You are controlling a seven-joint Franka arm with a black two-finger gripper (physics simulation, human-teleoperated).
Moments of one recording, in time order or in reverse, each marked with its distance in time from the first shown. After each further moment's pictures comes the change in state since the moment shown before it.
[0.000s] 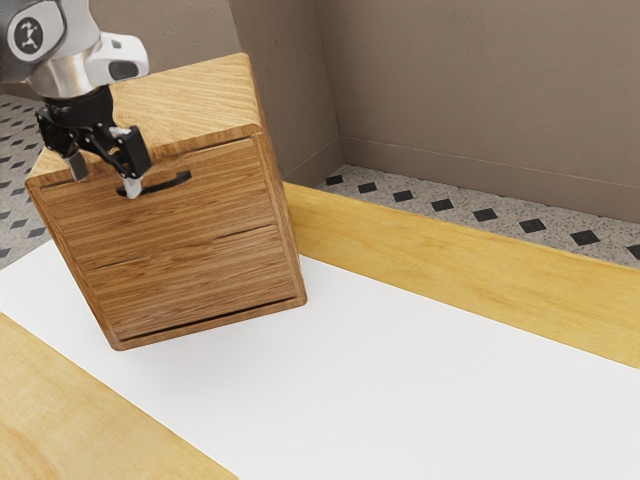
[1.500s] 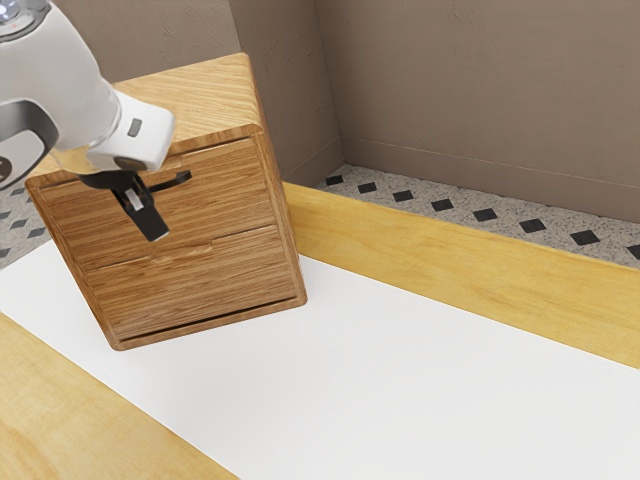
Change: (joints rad) arm -0.939 -0.551 0.489 -0.553 0.568 0.302 0.034
